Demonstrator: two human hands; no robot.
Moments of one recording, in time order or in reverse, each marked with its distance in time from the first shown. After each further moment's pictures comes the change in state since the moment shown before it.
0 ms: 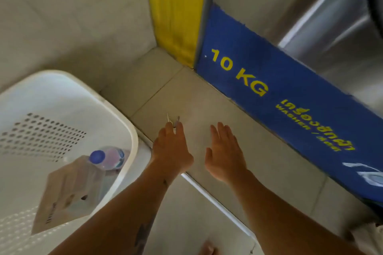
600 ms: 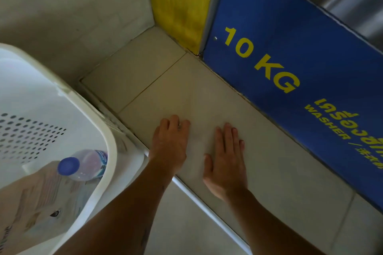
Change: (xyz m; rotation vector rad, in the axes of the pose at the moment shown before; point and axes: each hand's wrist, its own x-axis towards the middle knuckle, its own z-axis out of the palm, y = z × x) left_hand 0.077 -0.033 0.064 0.214 0.376 0.289; right_hand 0.029 0.017 0.076 0.056 0.186 0.025
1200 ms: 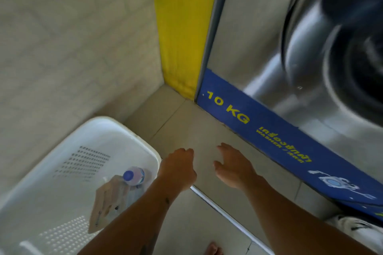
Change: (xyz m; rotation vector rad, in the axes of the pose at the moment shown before) left_hand -0.065 0.039 -0.236 -0.186 -0.412 -0.063; right_hand -0.045 -0.065 -0.220 0.105 -0.354 0.125
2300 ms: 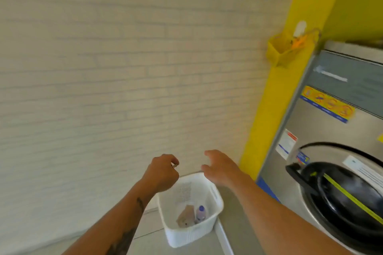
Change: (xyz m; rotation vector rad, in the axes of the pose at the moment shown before) left_hand -0.584 0.044 -0.252 -0.532 0.768 -0.443; right_hand -0.493 -0.279 -0.216 -0.224 0.104 -0.762
